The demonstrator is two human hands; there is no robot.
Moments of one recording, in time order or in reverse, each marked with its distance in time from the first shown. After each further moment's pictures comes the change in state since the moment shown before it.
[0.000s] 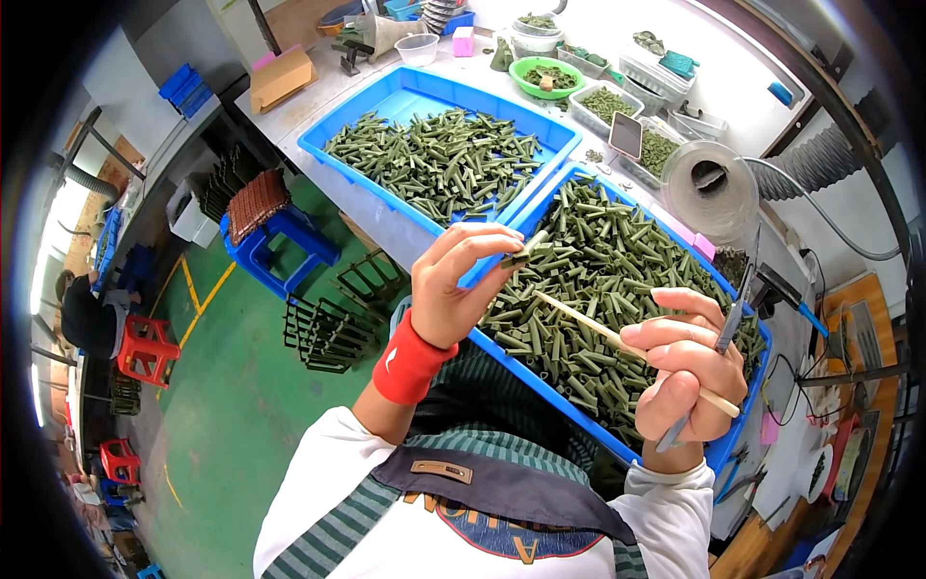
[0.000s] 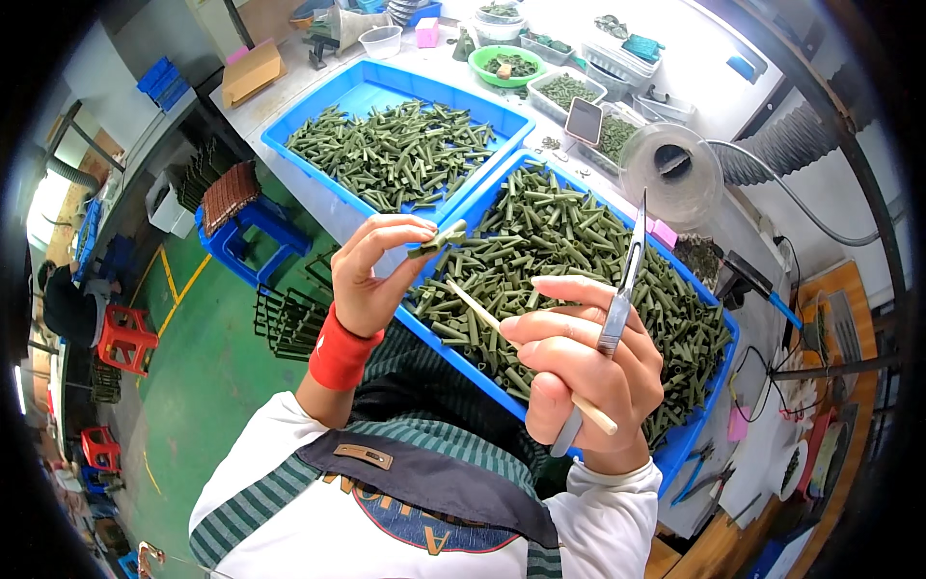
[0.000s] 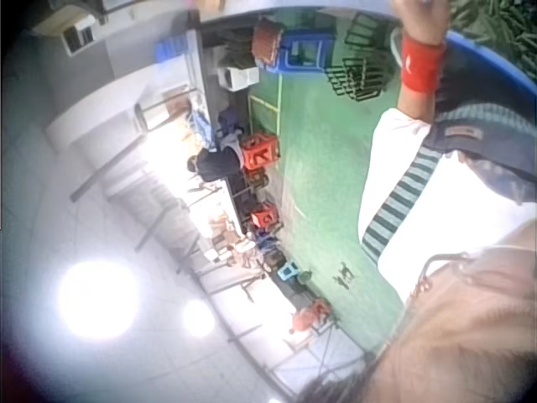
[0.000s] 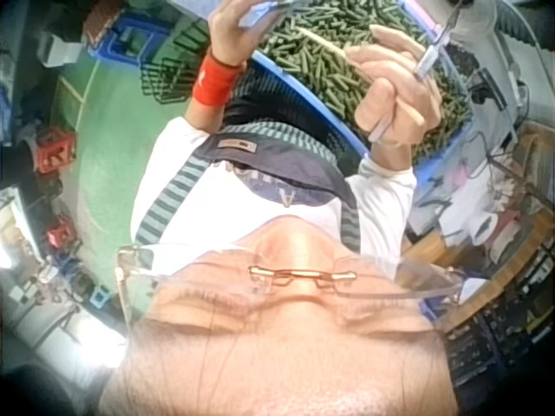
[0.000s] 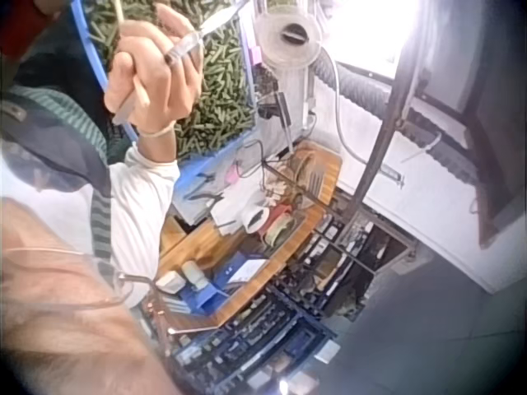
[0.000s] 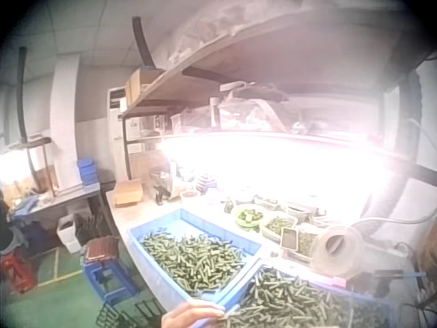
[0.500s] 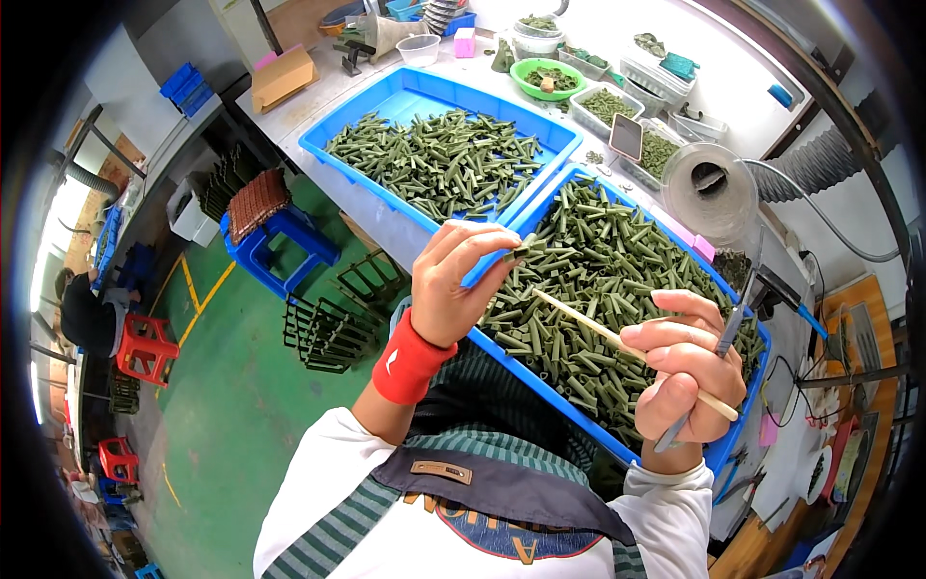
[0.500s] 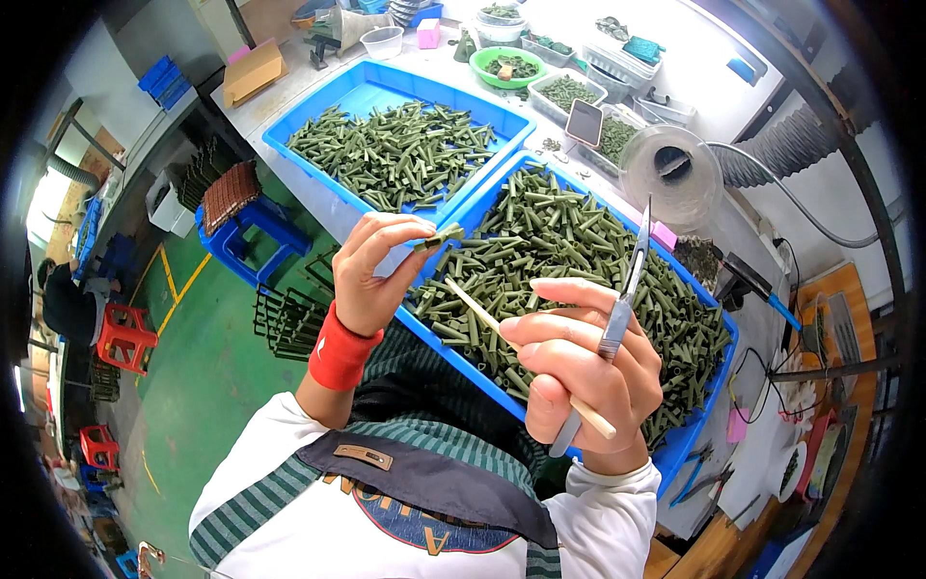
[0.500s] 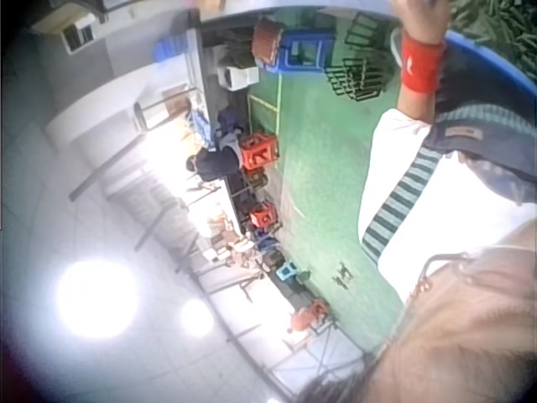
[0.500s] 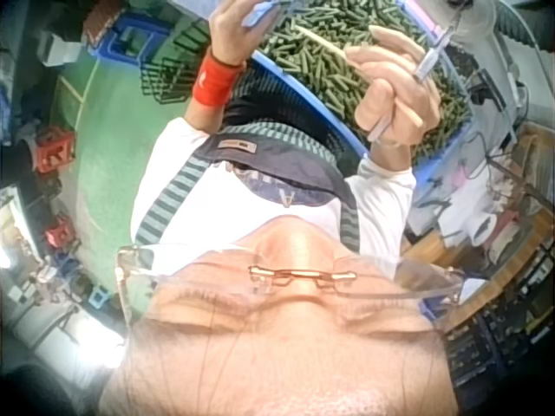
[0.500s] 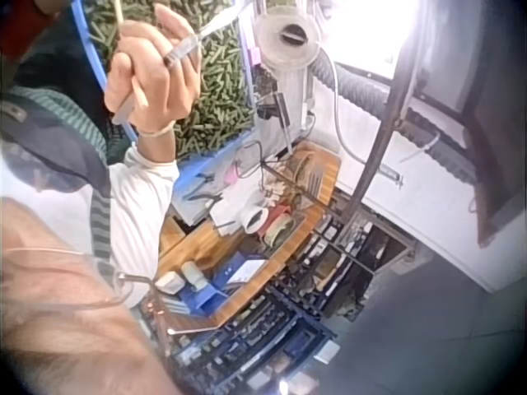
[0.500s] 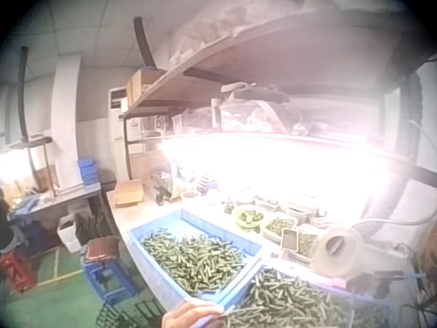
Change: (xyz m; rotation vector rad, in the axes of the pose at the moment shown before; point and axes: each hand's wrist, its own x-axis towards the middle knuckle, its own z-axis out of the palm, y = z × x) left_hand 0.001 0.000 -0.003 0.177 -0.025 0.050; right_hand -0.001 0.000 -0.003 0.001 -0.040 0.000
